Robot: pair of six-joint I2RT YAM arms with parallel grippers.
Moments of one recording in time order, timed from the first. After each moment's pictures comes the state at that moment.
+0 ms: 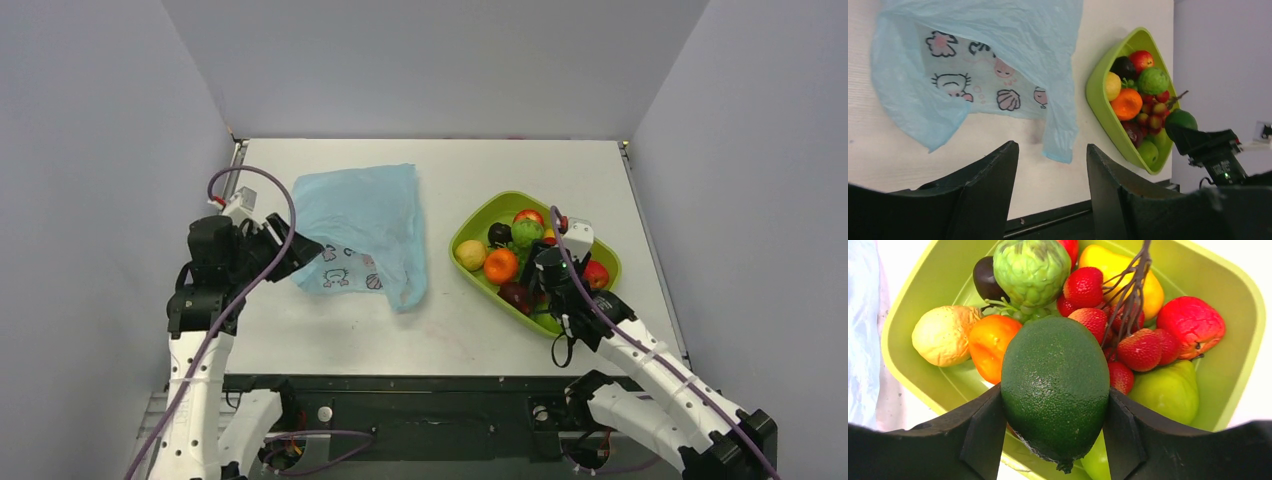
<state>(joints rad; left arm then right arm) 0.07 0.79 0.99 -0.75 0.41 -0.59 0.56 0.82 0.65 -0.50 0.57 0.54</state>
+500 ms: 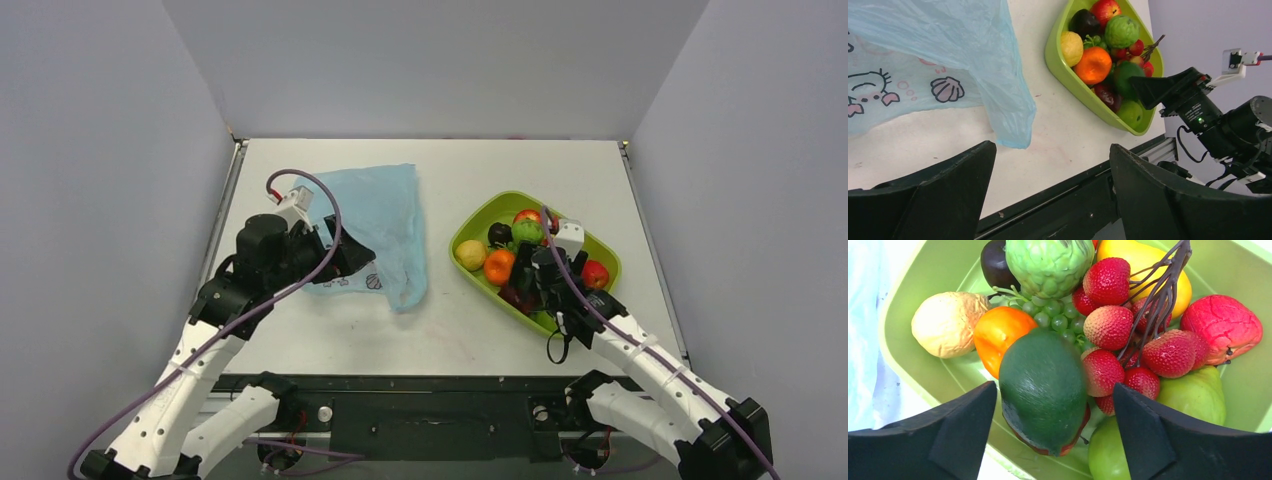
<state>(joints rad) -0.42 0.84 0.99 -0.65 0.22 -0.69 0.54 0.90 0.62 -0.40 0.47 0.50</state>
